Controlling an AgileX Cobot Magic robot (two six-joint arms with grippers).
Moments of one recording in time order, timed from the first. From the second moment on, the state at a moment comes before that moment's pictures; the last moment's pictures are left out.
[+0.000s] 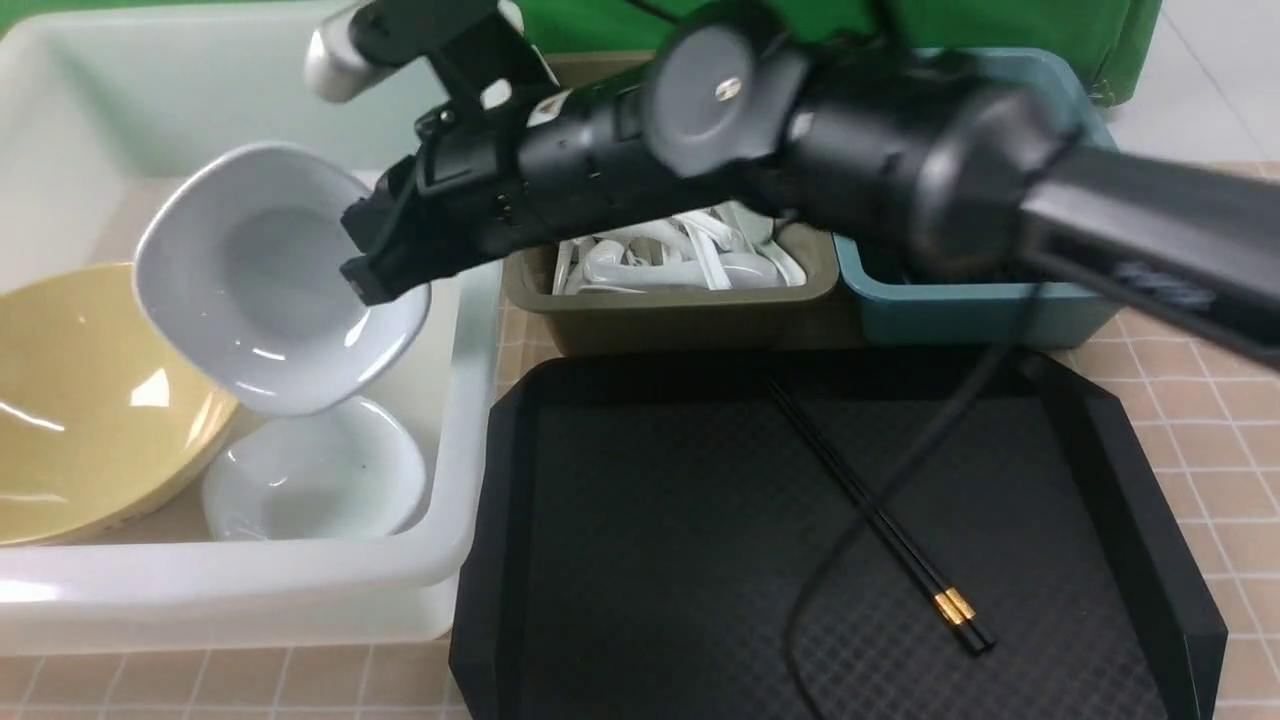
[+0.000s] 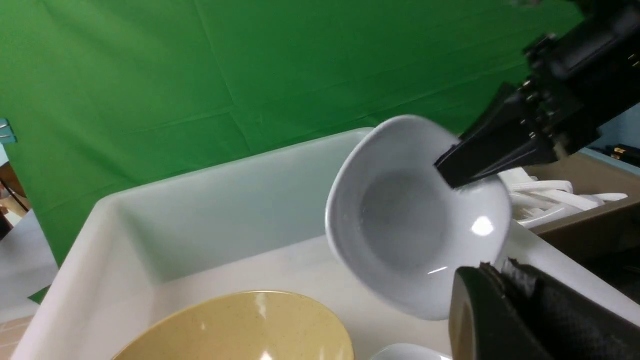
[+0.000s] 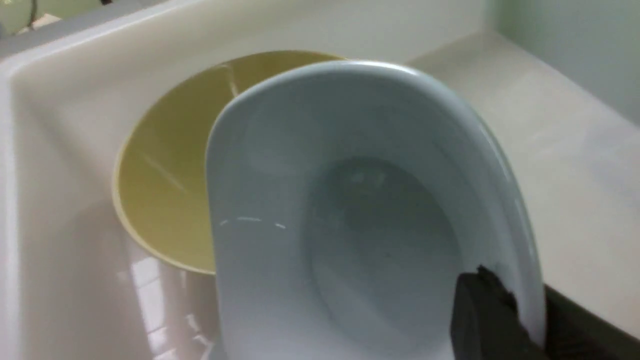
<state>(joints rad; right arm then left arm) 0.75 2.09 -1.88 0.69 0.47 -0.74 -0.22 -0.02 -0.32 0.10 0.40 0.12</state>
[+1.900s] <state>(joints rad) 0.49 1.81 -1.06 0.00 0.71 -0.11 -0.22 -0.02 -0.26 0.17 0.31 0.11</state>
